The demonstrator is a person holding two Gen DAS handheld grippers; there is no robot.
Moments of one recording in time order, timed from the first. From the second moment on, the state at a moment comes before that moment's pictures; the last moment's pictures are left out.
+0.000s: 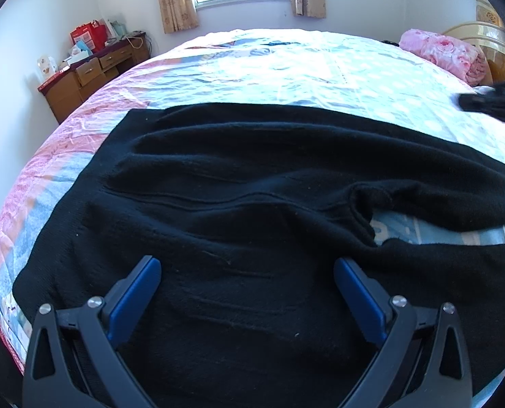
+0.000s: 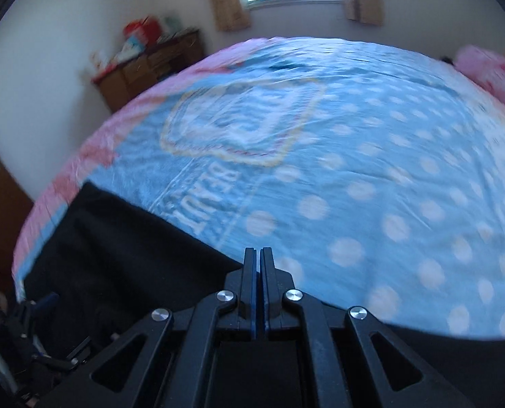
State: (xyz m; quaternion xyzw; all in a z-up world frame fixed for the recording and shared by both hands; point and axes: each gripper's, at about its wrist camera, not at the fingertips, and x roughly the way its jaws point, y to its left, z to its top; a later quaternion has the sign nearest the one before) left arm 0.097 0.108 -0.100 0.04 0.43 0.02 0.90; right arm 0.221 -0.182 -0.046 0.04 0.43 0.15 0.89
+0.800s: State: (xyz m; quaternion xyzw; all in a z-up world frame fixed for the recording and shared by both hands) left arm 0.103 0.081 -0.068 0.07 0.43 0.05 0.90; right arm 0.146 -0.563 -0.050 0.14 0.50 -0.16 0.84
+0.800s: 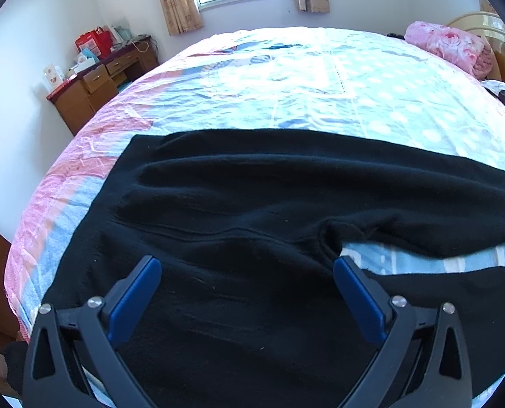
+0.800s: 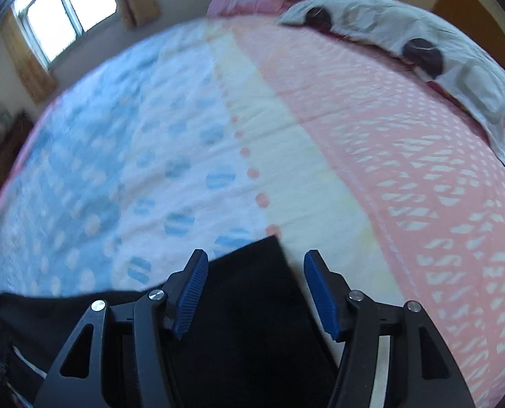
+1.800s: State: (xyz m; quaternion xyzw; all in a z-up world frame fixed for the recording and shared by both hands) left arm 0.097 0.071 -0.056 0.07 0.41 0.03 0.91; right arm 0.070 -0.618 0.012 0.24 0.33 -0.25 0.88
